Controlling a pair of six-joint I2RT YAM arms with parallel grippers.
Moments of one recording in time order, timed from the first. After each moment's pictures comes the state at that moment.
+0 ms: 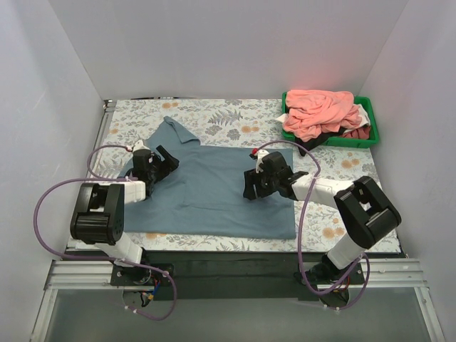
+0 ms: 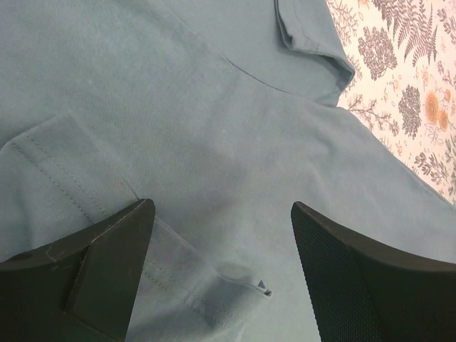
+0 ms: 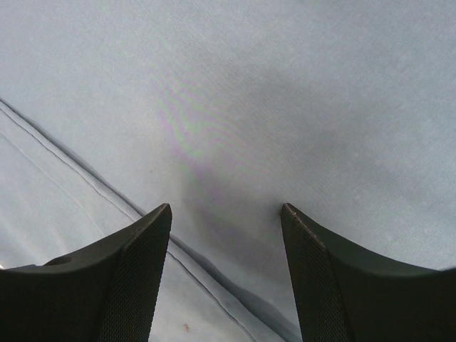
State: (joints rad) left arm -0.06 1.62 0.61 0.43 0.06 -0.68; right arm 0.63 1.61 0.79 -0.01 -0.21 0.27
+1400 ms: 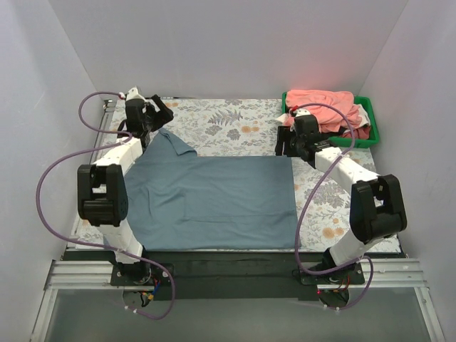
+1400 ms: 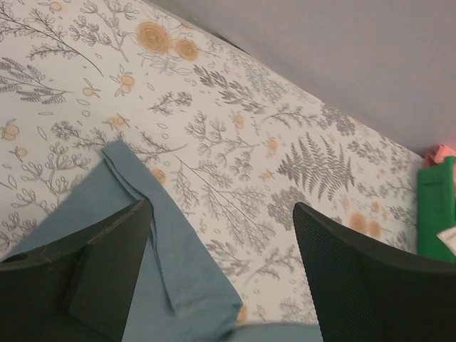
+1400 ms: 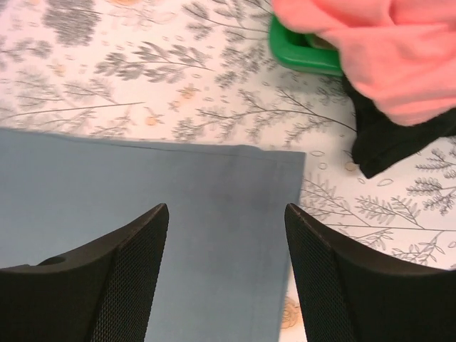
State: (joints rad) left arm -0.03 1.76 1.22 0.16 0.04 -0.55; right arm 0.32 1.59 1.09 -0.20 0.02 0.25
